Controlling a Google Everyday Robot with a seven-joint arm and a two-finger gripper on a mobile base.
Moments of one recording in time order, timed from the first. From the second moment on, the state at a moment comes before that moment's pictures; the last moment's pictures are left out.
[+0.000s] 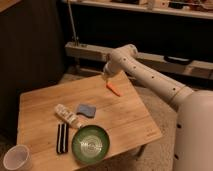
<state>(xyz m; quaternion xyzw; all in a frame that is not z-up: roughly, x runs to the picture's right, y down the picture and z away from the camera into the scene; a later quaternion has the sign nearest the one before) 0.020 -0.092 0.884 0.09 -0.19 -0.89 0.41</state>
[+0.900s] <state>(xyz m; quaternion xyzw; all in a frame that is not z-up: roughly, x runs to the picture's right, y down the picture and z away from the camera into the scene) 0.052 -0.054 0.967 0.08 -0.22 -0.89 0.40</state>
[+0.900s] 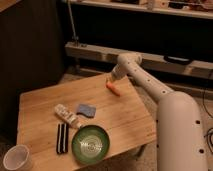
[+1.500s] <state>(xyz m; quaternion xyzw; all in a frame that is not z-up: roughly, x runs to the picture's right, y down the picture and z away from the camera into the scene) 0.046 -0.045 0.983 0.06 -0.21 -0.89 0.39</state>
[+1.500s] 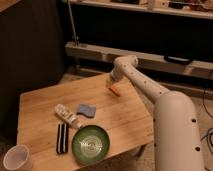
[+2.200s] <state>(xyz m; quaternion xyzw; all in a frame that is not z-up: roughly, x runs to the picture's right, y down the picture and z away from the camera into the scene) 0.049 -0.028 1.004 0.05 -0.23 -0.88 0.41</state>
